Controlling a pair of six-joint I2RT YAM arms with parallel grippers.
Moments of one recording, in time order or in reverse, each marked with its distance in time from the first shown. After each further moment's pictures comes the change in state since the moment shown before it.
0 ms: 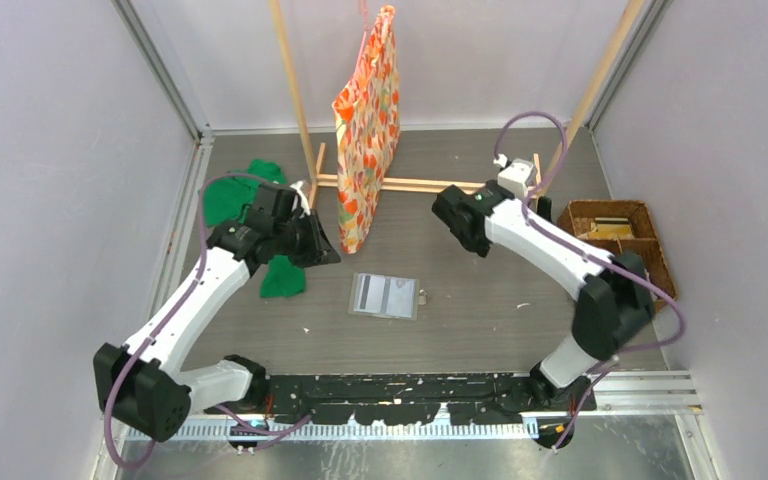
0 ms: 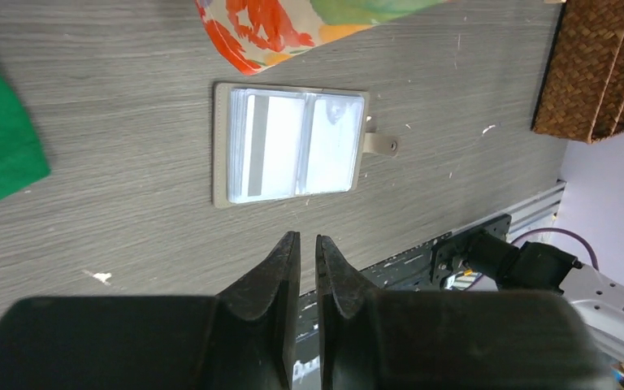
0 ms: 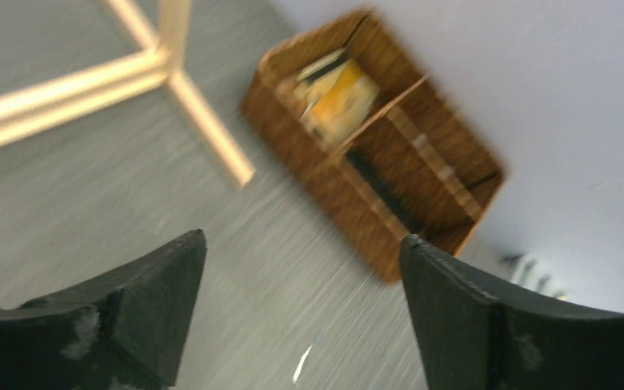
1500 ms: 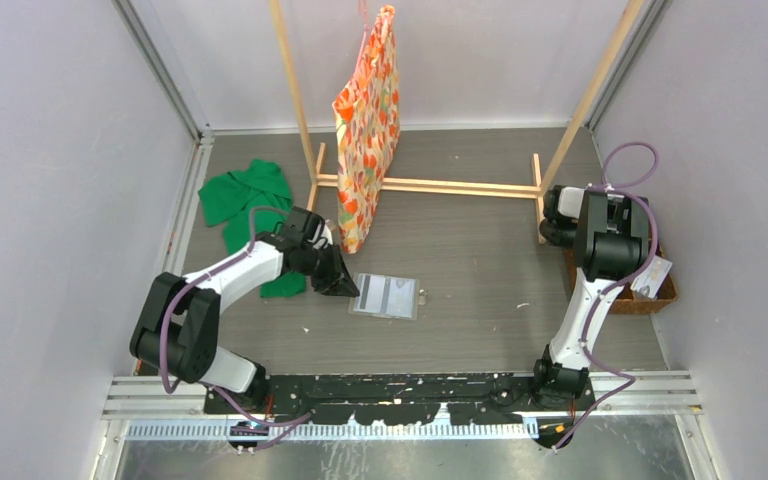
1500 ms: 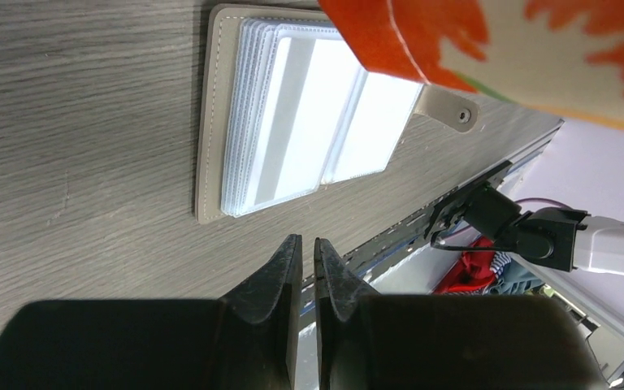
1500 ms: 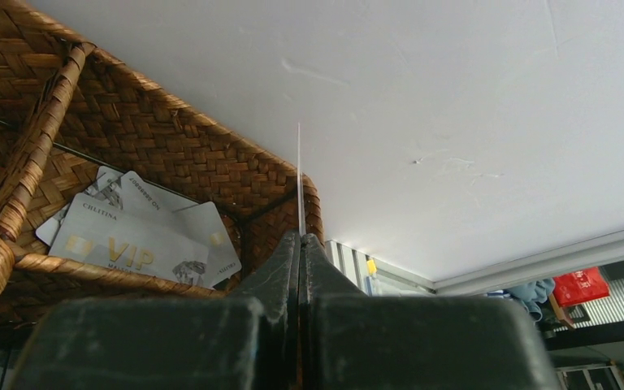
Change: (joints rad) left arm 0.000 0.263 -0.227 0.256 0.241 -0.063; right arm -0.760 0.445 -0.109 -0.165 0.188 0.311
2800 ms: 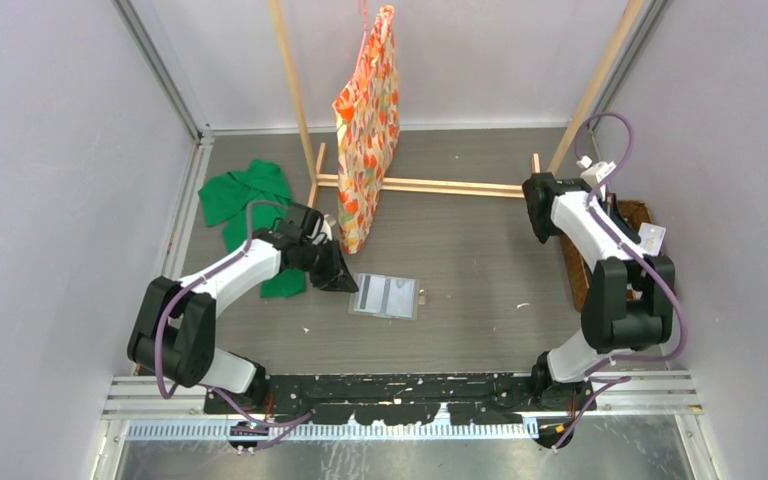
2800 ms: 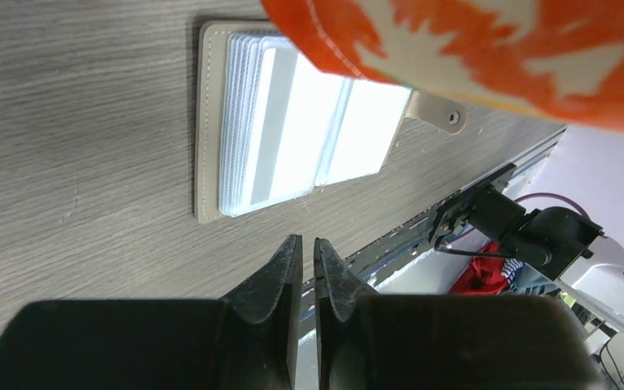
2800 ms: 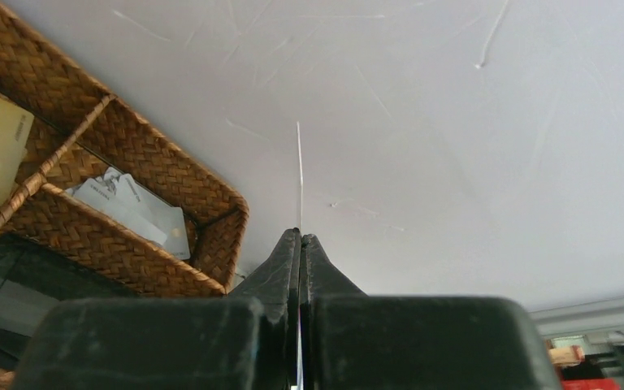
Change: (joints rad) left arm 0.000 -0.007 0.045 -0.030 -0.027 0.027; right arm 0.238 -0.548 -0.088 0.370 -0.029 -0.842
